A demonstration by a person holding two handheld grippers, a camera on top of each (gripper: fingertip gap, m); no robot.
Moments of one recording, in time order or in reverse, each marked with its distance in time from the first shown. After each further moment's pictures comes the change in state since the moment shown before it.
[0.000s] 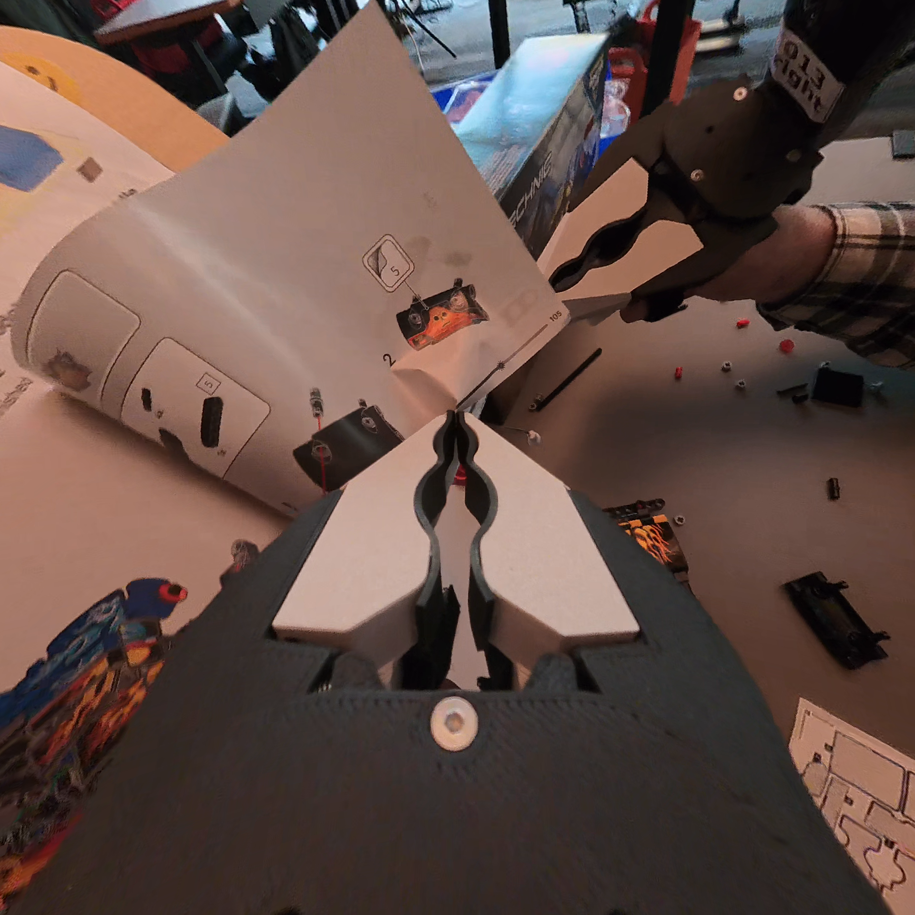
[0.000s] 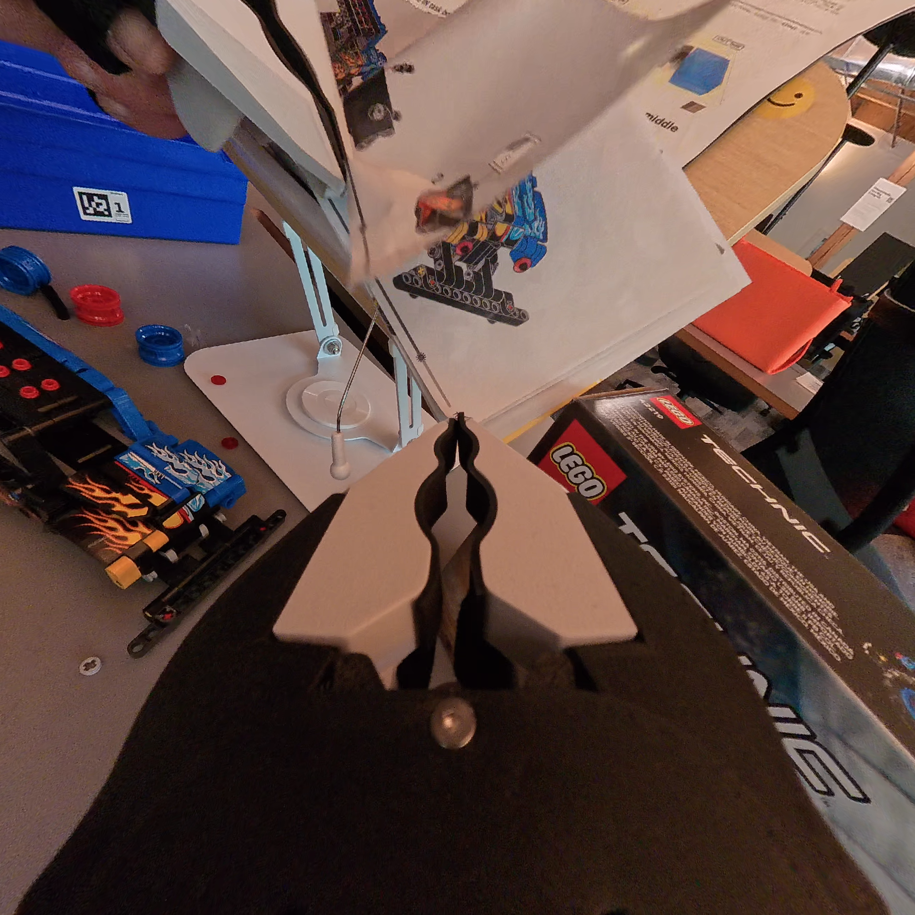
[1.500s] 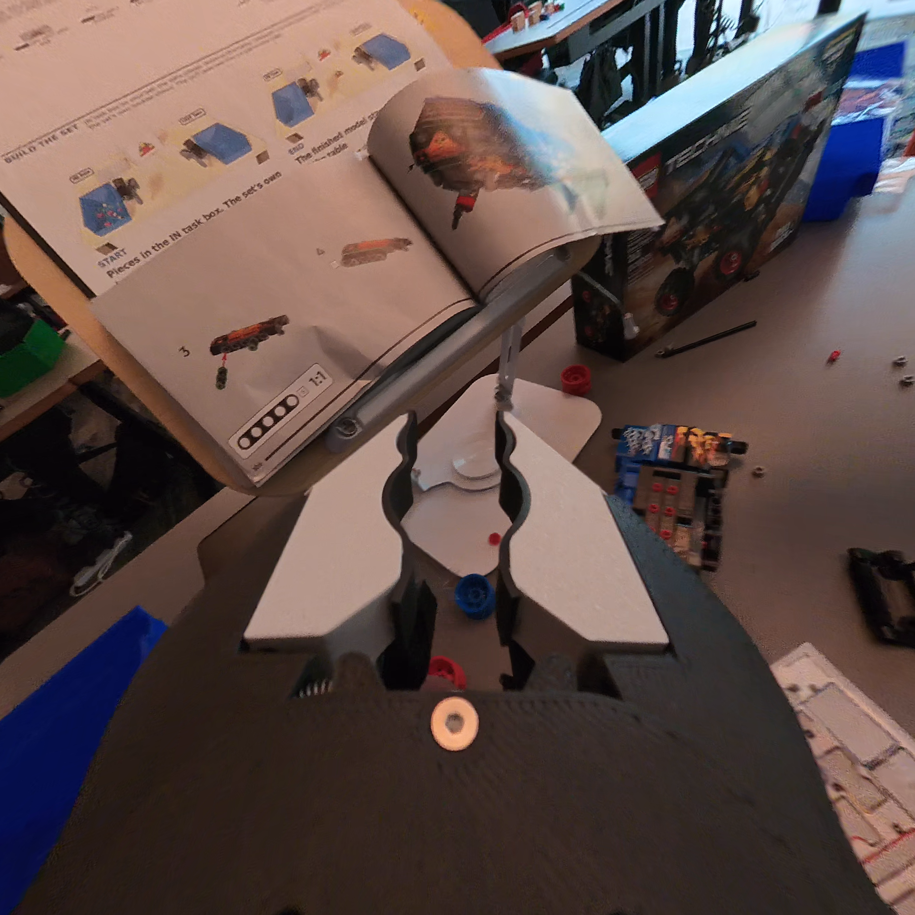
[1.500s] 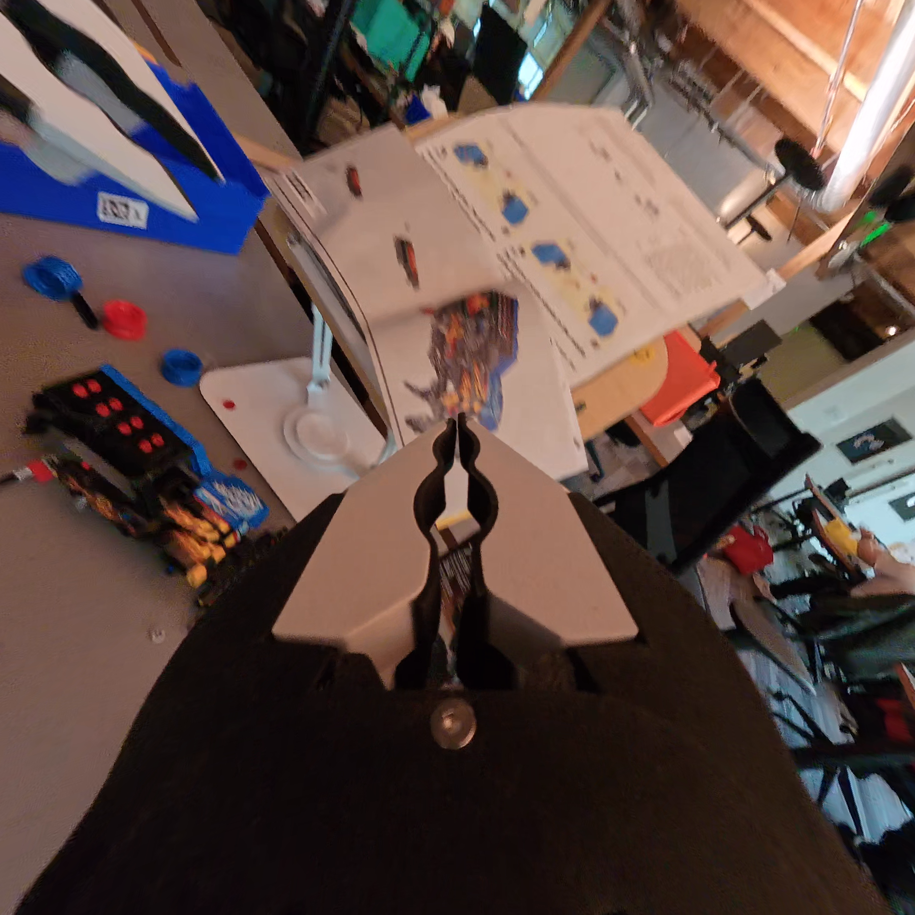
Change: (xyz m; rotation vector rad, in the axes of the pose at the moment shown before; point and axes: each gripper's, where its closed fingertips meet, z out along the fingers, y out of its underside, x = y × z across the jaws) left arm 0.017 0.069 -0.134 0.048 -0.535 -0.126; right arm -0.017 -0.108 -0.063 -0.061 0.082 -0.252
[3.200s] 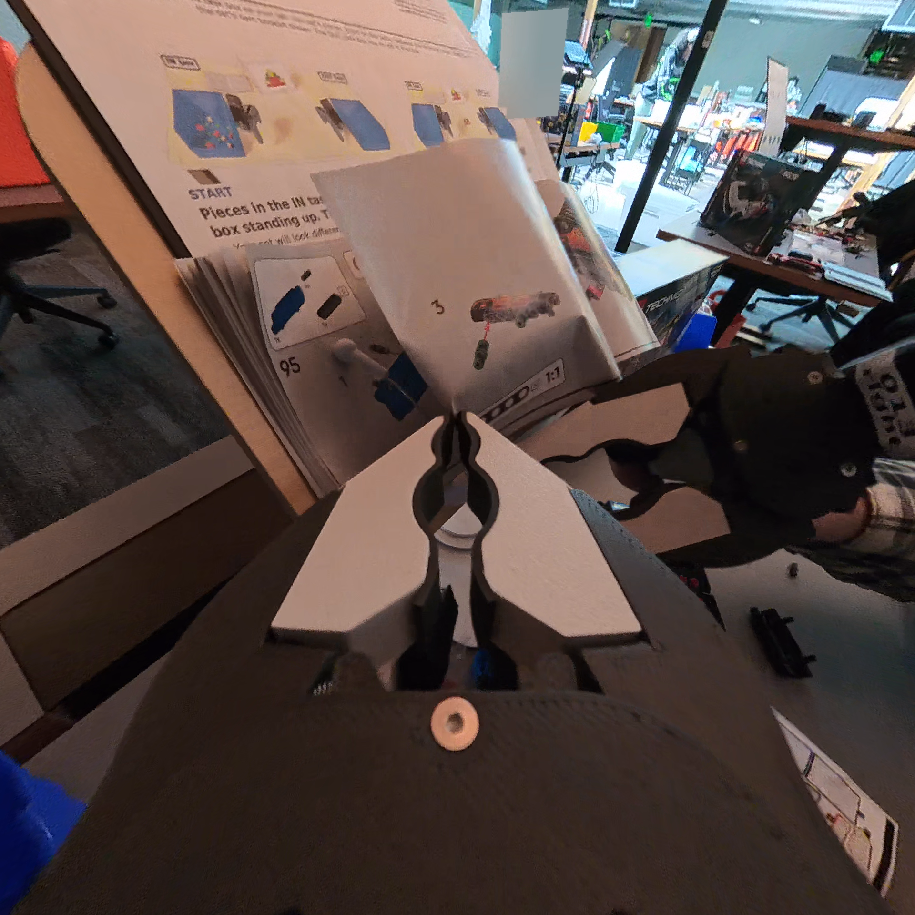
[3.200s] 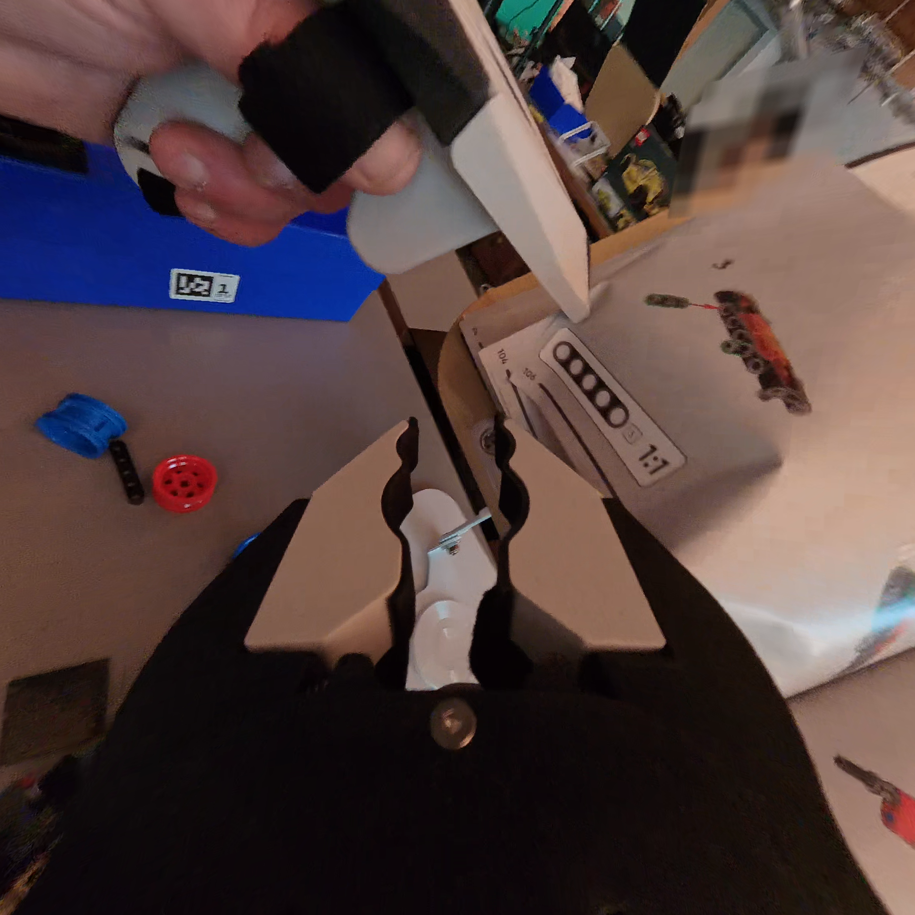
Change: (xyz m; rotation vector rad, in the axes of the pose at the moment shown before) left arm -0.096 -0.002 0.040 0.116 0.327 -0.368; right arm -0.153 -0.059 0.230 -0.037 -0.193 -0.026
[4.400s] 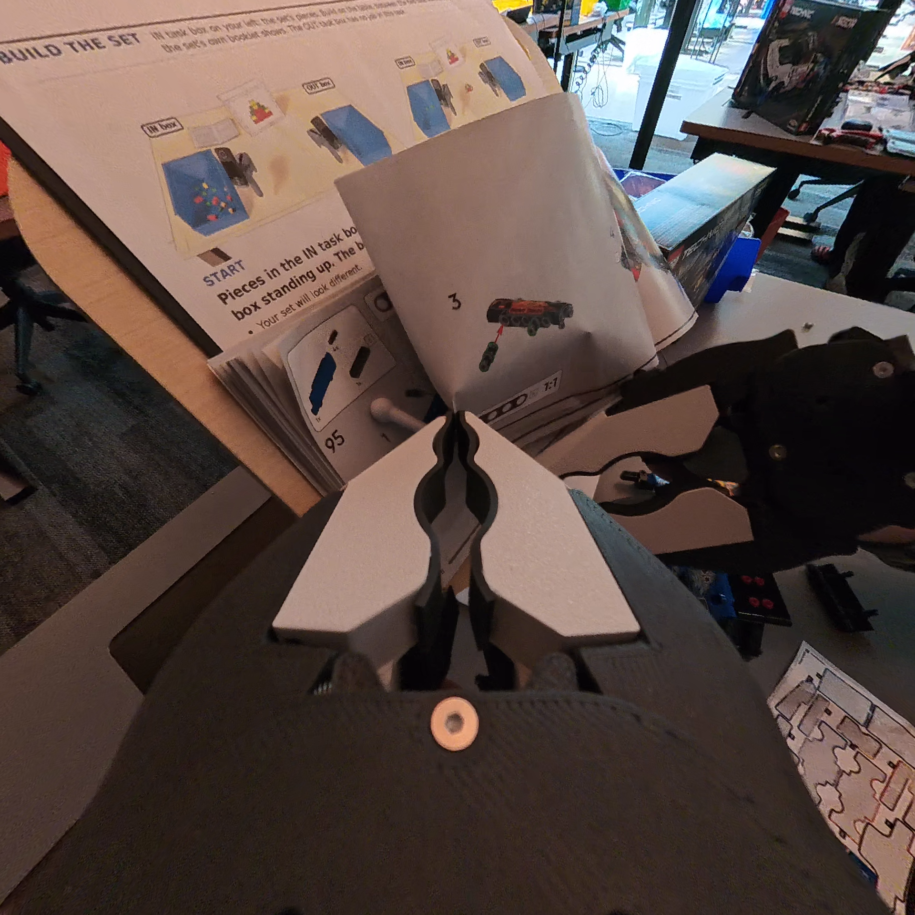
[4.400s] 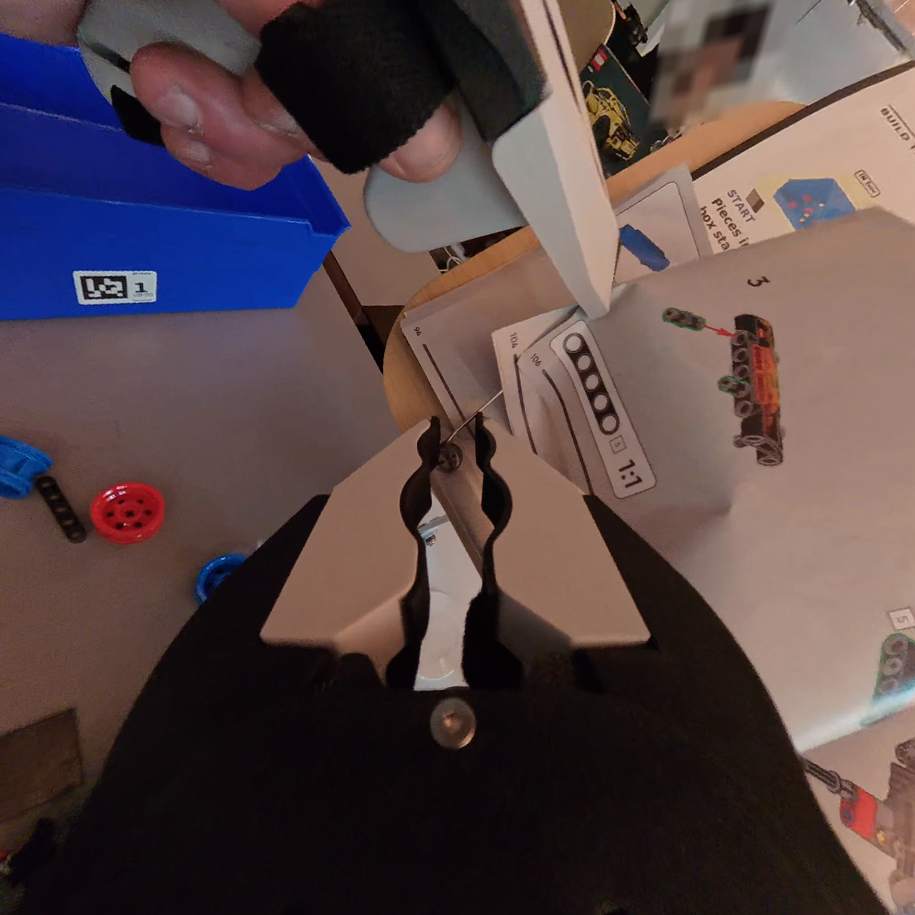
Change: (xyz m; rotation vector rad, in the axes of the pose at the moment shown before) left arm -0.018 -0.015 0.018 -0.142 0.011 0.134; right arm 0.019 0.001 0.012 -0.099 0.093 0.053
